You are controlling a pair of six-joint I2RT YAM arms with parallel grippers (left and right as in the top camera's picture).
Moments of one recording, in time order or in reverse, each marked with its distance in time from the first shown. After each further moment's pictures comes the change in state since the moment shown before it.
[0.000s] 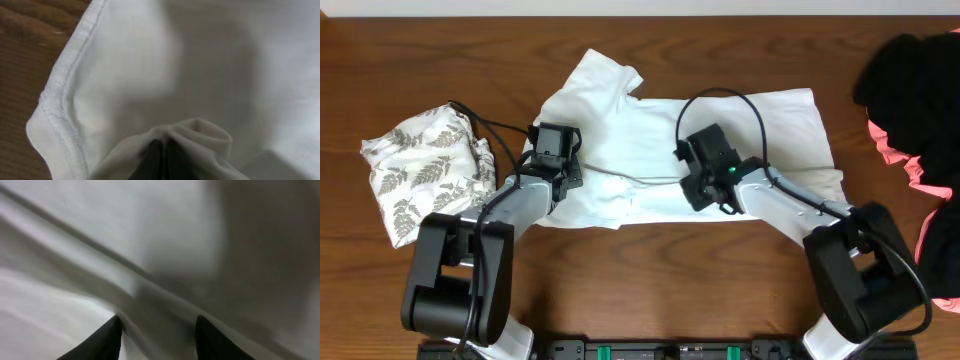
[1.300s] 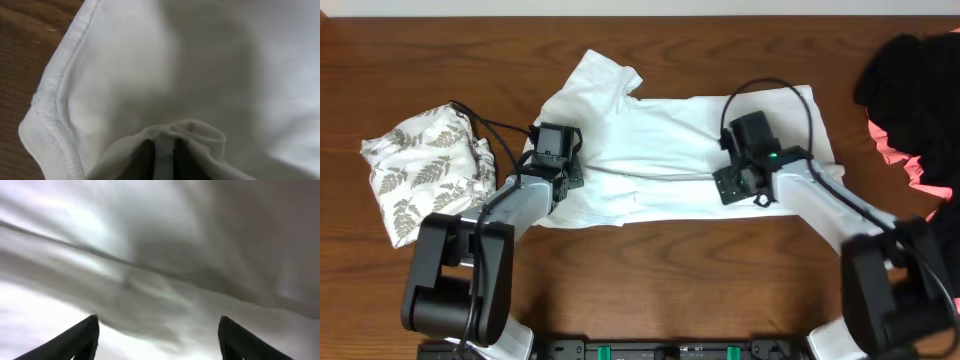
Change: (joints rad) left arm -0.003 0.000 0.003 -0.007 0.008 -0.003; right arm -0.176 -0.123 0.000 -0.166 0.069 0.005
